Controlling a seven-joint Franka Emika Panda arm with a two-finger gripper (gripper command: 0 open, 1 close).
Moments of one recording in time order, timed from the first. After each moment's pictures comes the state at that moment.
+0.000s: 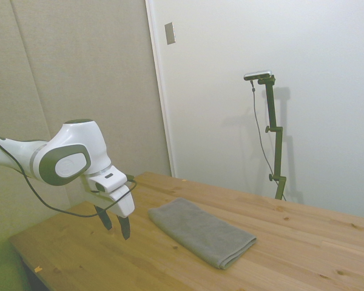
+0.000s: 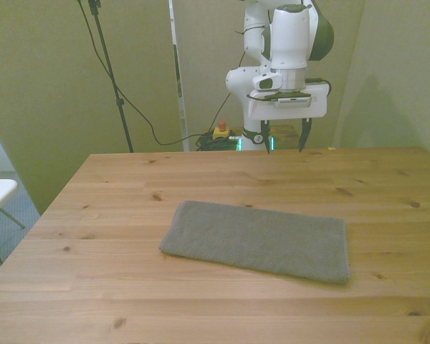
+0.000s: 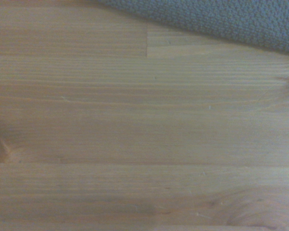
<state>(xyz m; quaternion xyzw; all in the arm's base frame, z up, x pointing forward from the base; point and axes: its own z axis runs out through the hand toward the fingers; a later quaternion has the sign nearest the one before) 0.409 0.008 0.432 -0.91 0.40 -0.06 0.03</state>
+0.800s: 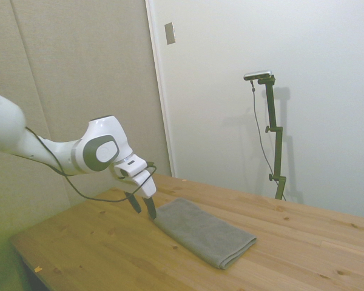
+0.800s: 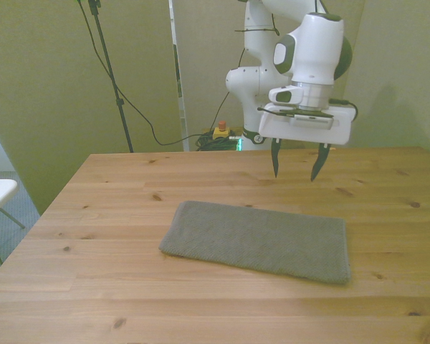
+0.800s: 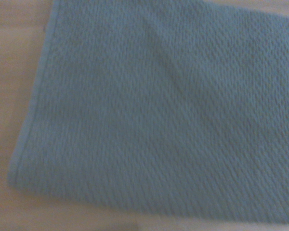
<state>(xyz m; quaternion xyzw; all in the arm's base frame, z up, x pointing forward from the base) 0.555 0.037 0.419 -0.87 0.48 -0.14 -0.02</state>
